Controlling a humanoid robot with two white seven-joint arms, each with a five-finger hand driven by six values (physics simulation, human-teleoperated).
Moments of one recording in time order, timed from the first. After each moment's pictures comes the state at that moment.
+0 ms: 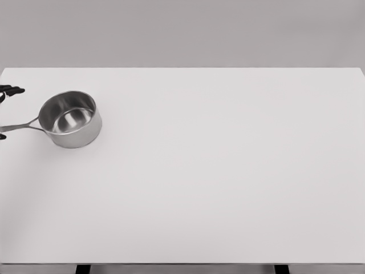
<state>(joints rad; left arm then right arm) -0.08 0.82 0.14 -1.39 -0.50 -0.61 -0.29 0.06 0.00 -0.08 0.05 -0.27 -0.07 0.21</state>
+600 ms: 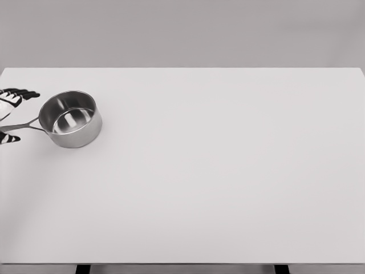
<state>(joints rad) -0.16 0.80 0.03 -1.33 -0.52 -0.61 -0.28 0.06 0.00 -0.08 0.05 -0.27 -0.07 0.21</state>
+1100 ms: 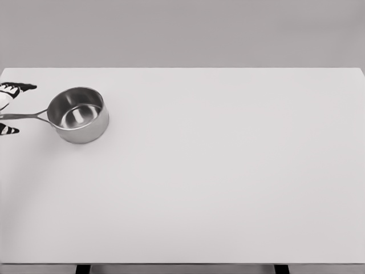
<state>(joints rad) -0.31 0.78 -0.06 -1.16 -0.53 -0.61 -0.28 0.06 0.00 -0.08 0.05 -0.27 -0.07 0.21</state>
